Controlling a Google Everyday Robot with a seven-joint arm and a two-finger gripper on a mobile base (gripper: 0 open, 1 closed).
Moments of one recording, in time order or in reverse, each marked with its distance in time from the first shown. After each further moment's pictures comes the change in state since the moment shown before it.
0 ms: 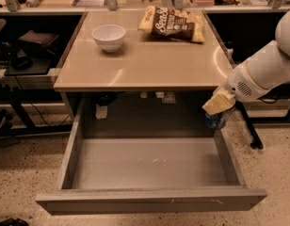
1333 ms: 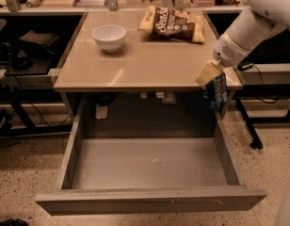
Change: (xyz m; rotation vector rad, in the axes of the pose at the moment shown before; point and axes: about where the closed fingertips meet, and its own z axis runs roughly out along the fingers) arm -0.056 -0.074 0.015 -0.054 0.105 0.018
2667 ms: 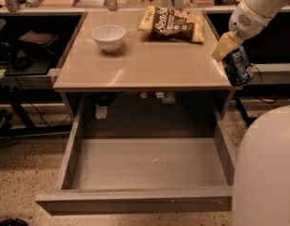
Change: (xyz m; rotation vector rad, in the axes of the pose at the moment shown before) arm -0.007 -0.054 -0.065 0.087 0.040 0.091
